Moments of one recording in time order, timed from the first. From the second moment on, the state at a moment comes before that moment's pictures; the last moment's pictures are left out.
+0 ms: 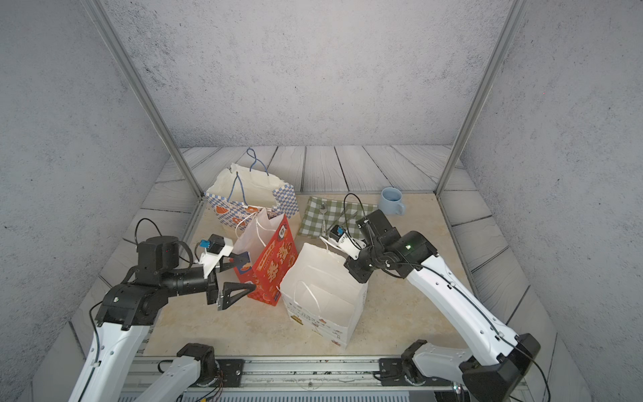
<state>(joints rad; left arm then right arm) -0.18 0.76 1.07 -1.00 0.95 0.39 0.63 1.21 1.37 -1.14 -0.23 -0.31</state>
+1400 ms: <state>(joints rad) -0.54 0.71 0.62 -0.43 0.73 0.44 0.65 1.44 1.58 -1.32 -0.43 -0.61</state>
